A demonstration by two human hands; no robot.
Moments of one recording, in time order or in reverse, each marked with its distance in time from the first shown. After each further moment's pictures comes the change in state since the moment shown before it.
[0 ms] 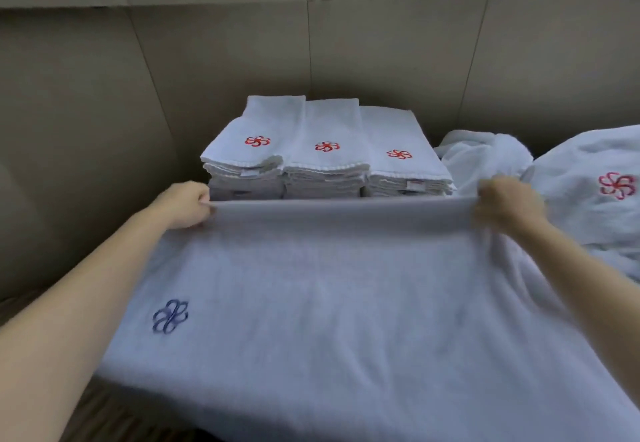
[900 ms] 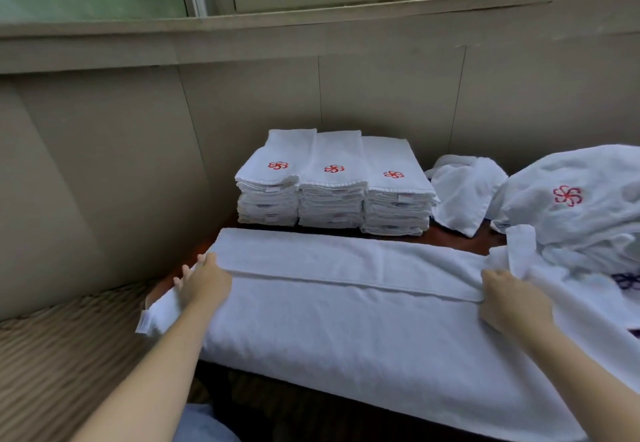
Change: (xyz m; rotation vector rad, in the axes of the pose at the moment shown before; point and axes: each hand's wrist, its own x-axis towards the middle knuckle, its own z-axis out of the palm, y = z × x) left_hand -0.115 -0.022 0.082 0.017 0.170 -0.352; right_hand -0.165 0.019 0.004 -0.096 -0.181 0.001
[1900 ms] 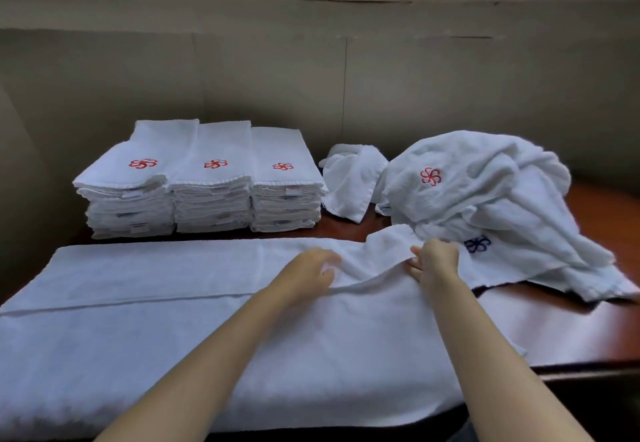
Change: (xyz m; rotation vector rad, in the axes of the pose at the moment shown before) left_hand -0.142 0.269 0.041 -0.291 -0.493 1.041; right_hand 0.027 0.051 -0.025 1.814 0.200 0.935
